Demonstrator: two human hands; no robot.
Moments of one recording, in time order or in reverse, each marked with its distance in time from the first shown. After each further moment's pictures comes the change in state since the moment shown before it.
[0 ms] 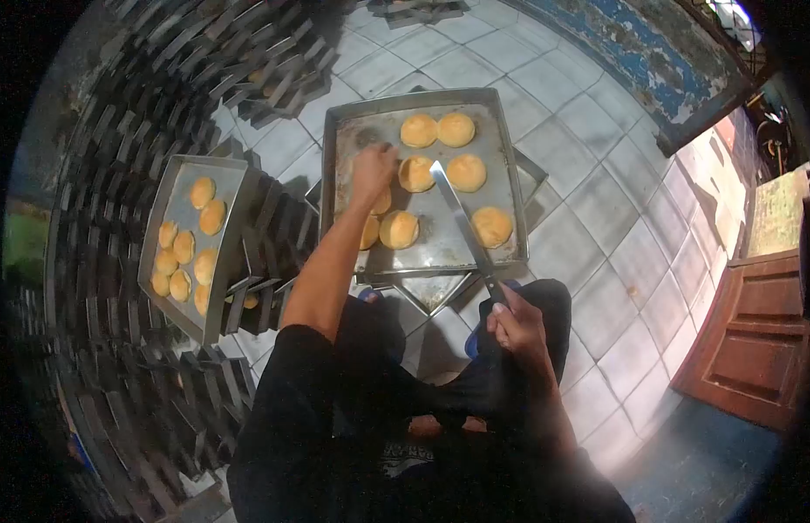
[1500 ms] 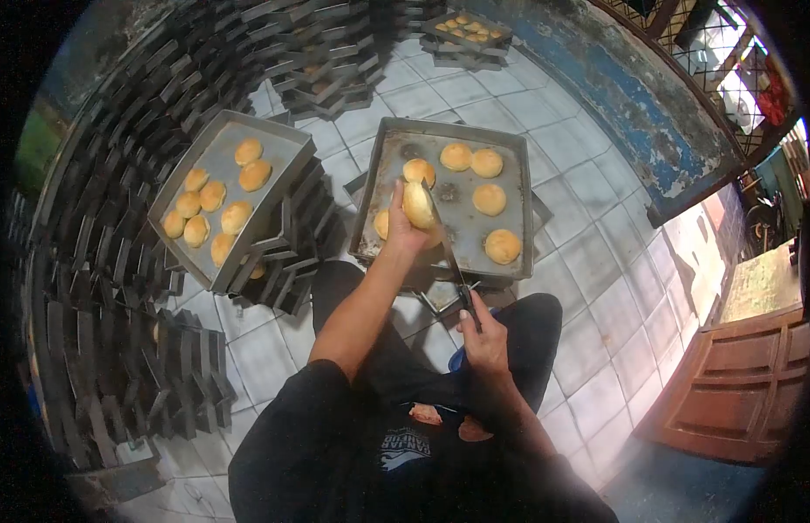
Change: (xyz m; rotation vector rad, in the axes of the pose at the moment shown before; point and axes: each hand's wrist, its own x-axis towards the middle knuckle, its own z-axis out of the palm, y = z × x) left_hand -0.121 0.065 -0.061 -1.971 0.100 -0.819; right_hand -0.048 -0.007 0.093 -0.226 0.091 -0.305
